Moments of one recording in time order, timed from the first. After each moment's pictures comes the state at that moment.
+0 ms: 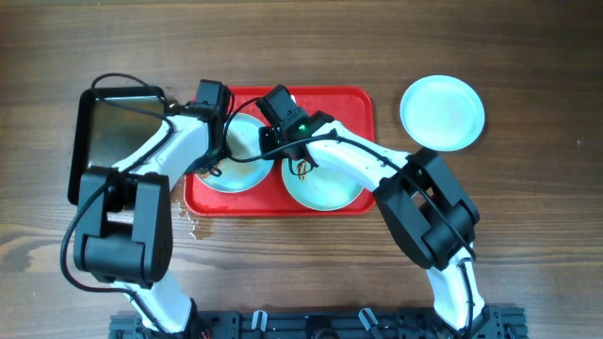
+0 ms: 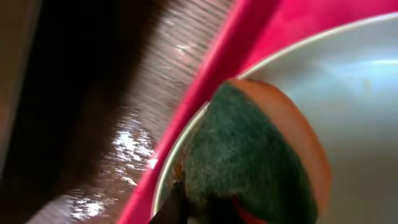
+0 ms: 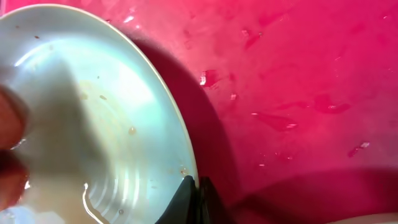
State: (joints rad) left arm -0.18 1.88 1.14 -0.74 -0.35 -0.64; right arm 0.72 2.16 1.49 -0.42 -0.05 0.55
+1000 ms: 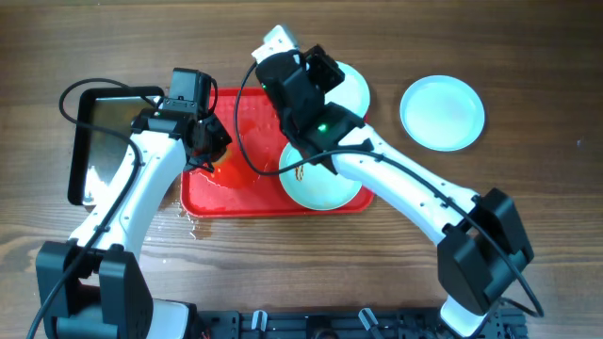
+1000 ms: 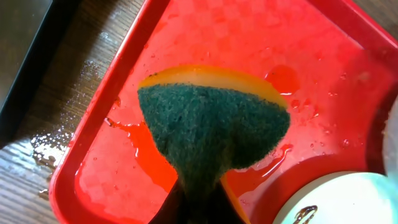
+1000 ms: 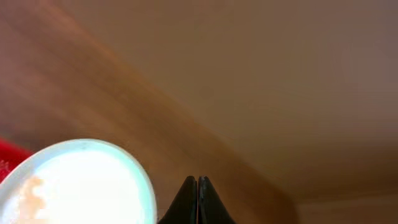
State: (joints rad) left arm -0.16 1.59 1.15 -0.82 -0.05 -0.72; right arm 0.75 1.87 1.50 -0.14 0.89 -0.49
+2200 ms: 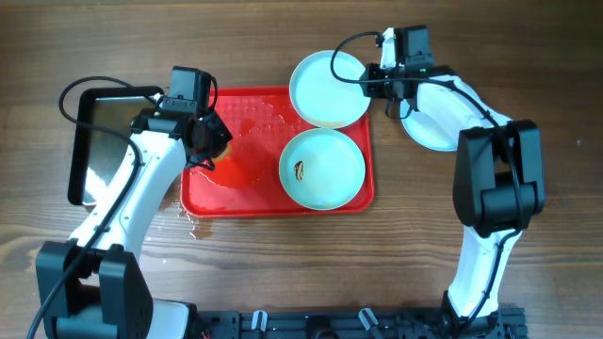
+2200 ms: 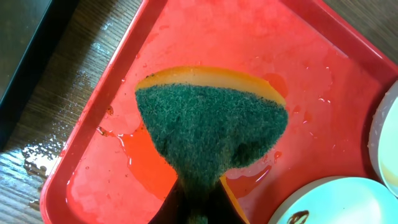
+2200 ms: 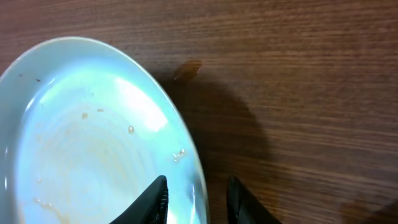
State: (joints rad) left arm -0.16 1.59 1.15 -0.78 -0.05 -0.72; right arm 0.17 2.16 1.49 -0.30 -0.23 0.21
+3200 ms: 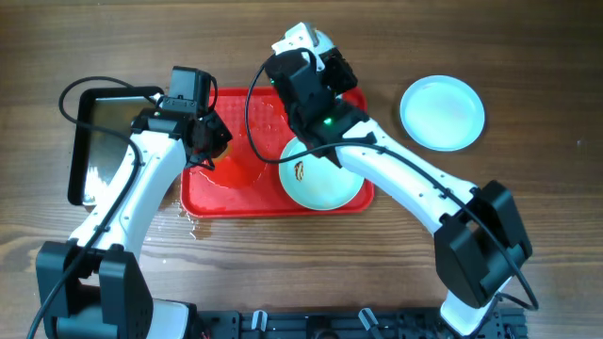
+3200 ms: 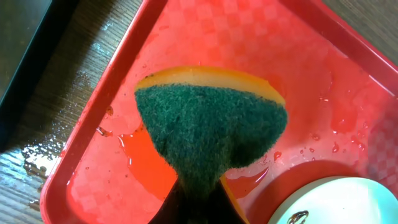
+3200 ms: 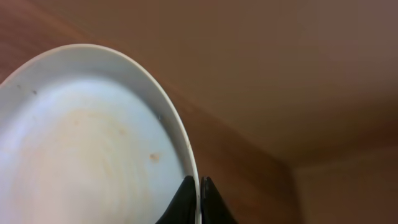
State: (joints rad) left arm -0.16 1.59 1.15 -0.78 -0.05 -0.72; right arm 0.71 1.89 1.48 -0.19 0.97 -0.34
